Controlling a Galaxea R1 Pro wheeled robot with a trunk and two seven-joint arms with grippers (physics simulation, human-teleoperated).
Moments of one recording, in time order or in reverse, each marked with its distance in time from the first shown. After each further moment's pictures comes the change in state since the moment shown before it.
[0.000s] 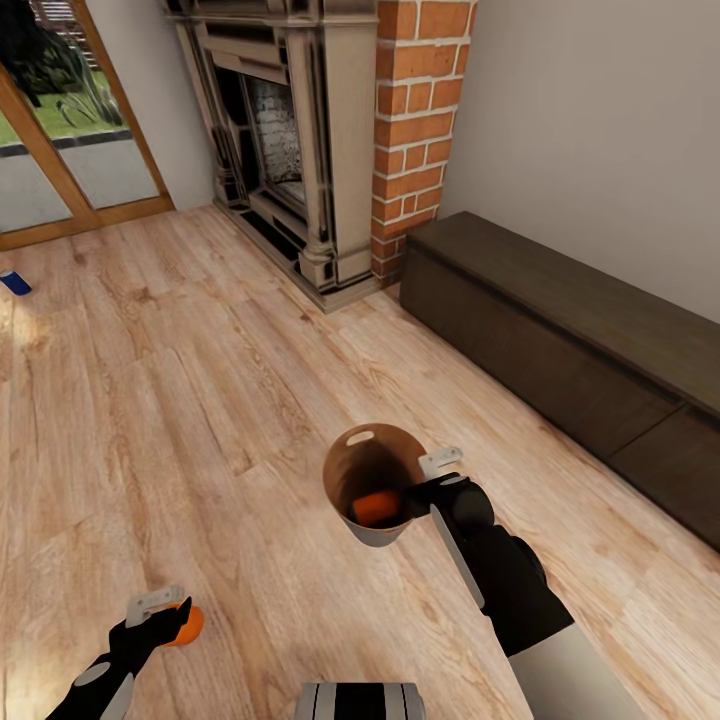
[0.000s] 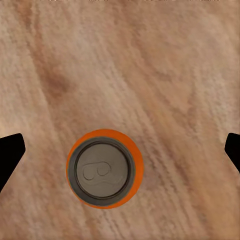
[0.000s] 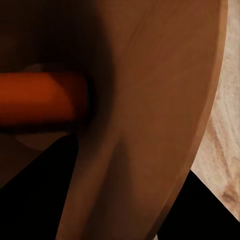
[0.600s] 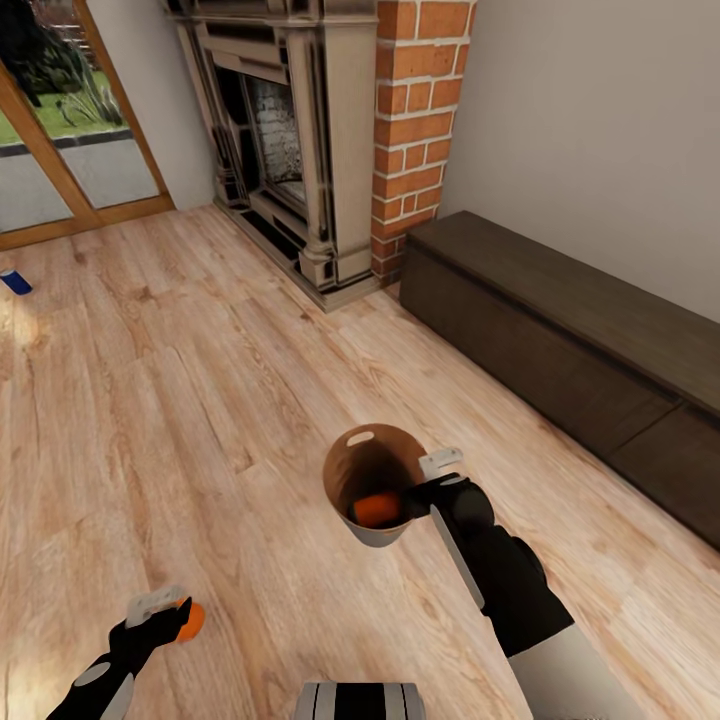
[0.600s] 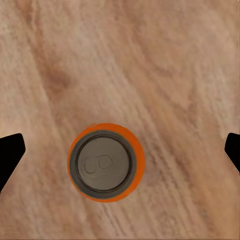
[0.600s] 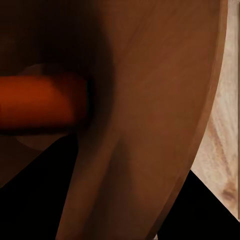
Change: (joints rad) left arm 0.000 0.000 -0.001 0.001 0.000 0.000 0.000; right arm 0.001 0.000 0.000 0.000 0.002 -0.001 0.000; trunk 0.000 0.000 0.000
